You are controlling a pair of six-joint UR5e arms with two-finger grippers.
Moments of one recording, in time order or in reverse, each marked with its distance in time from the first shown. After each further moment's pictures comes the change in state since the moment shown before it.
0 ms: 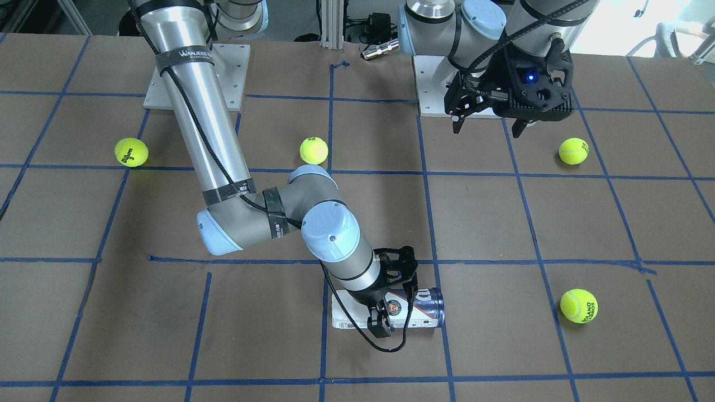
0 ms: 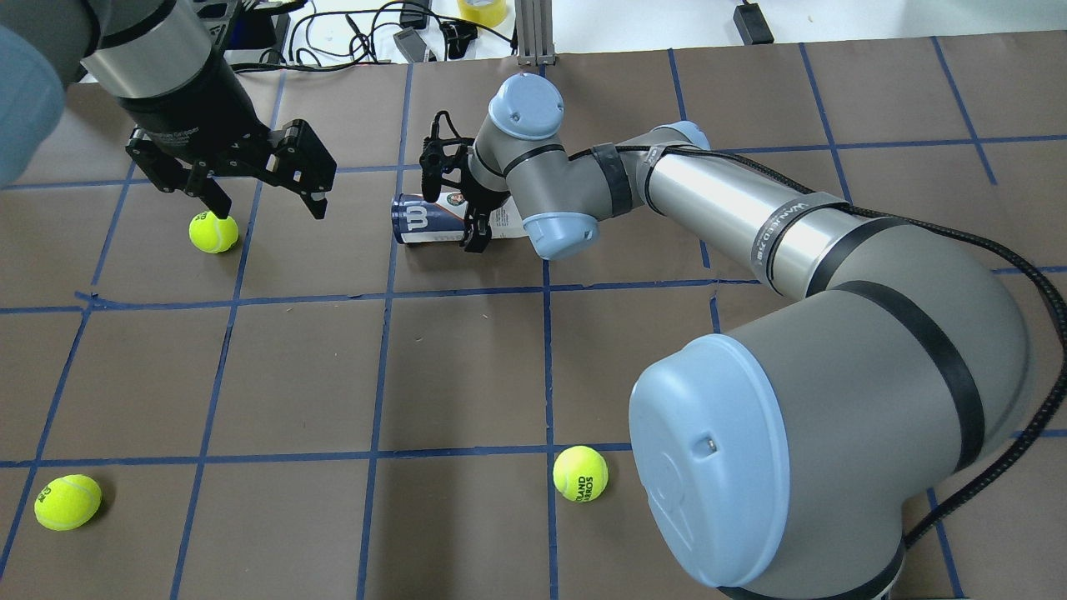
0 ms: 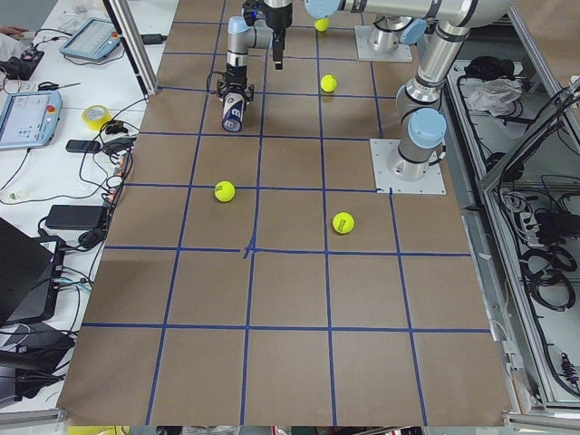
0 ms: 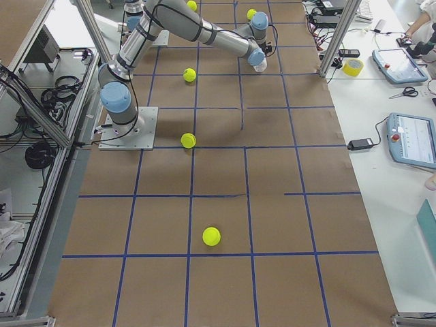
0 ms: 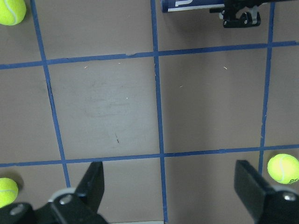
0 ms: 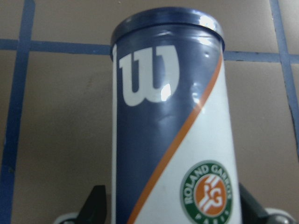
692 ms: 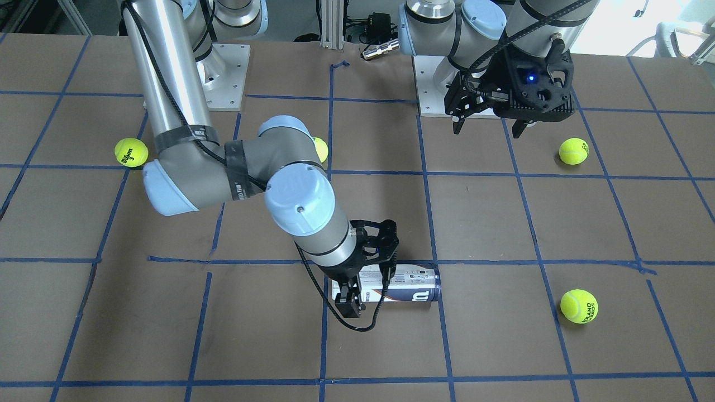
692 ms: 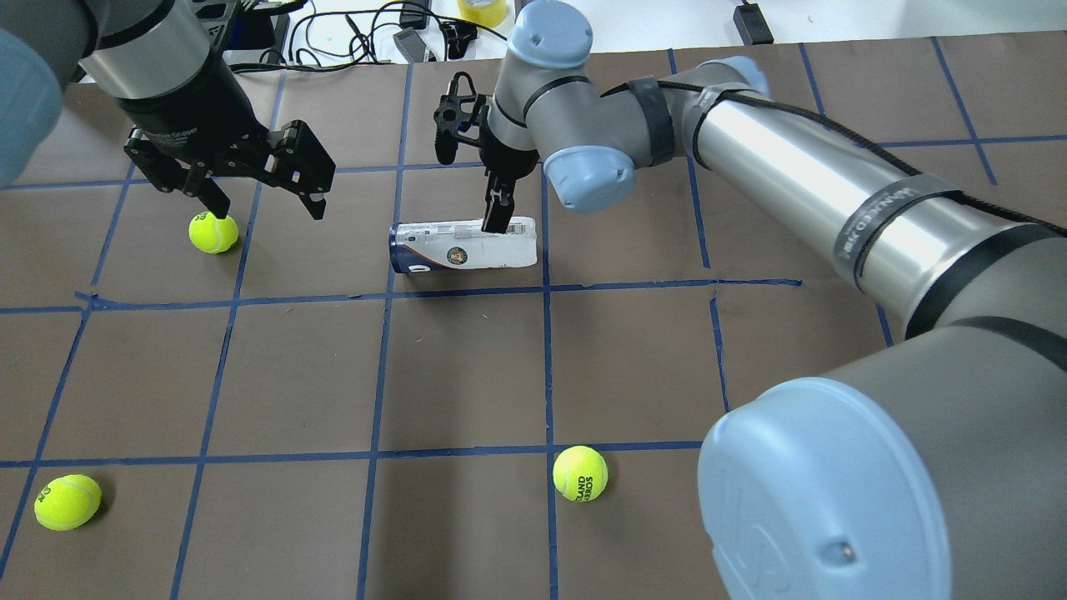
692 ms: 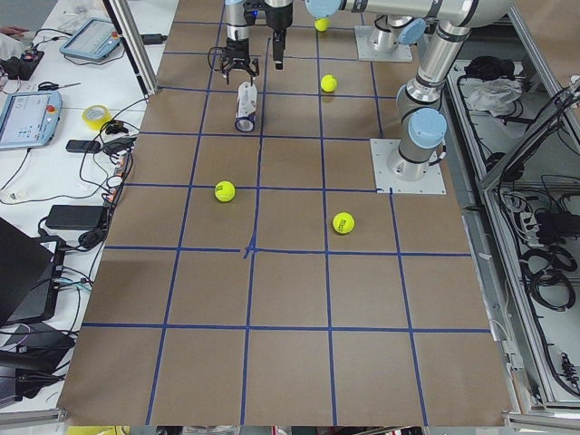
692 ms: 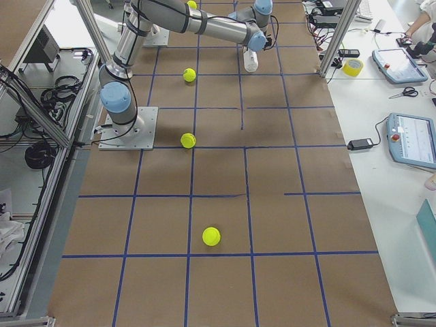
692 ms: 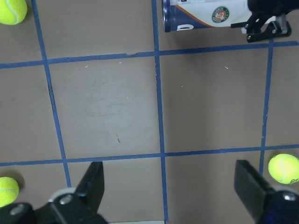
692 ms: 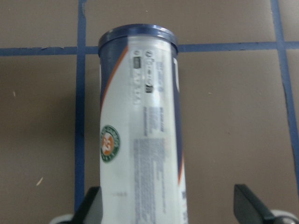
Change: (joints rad) left arm 0.001 0.002 -0.001 0.000 0.001 0.011; right arm -0.072 -0.194 -0.002 0.312 -0.009 0.005
